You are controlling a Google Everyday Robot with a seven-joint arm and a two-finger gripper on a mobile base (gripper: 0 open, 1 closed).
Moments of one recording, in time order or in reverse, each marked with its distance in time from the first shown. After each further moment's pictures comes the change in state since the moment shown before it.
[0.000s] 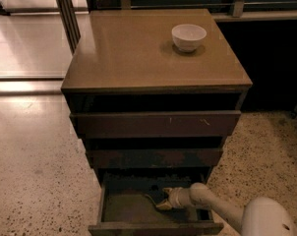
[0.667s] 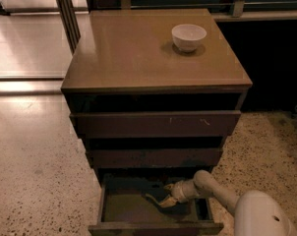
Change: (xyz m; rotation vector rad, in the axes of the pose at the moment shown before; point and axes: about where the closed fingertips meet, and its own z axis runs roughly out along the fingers) arm -0.009 0.000 -0.021 -0.193 0.005 0.004
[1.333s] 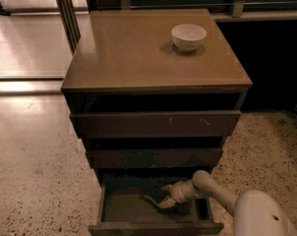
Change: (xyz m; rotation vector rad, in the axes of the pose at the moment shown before) arm -0.003 0.006 0.002 -0.023 0.001 -0.013
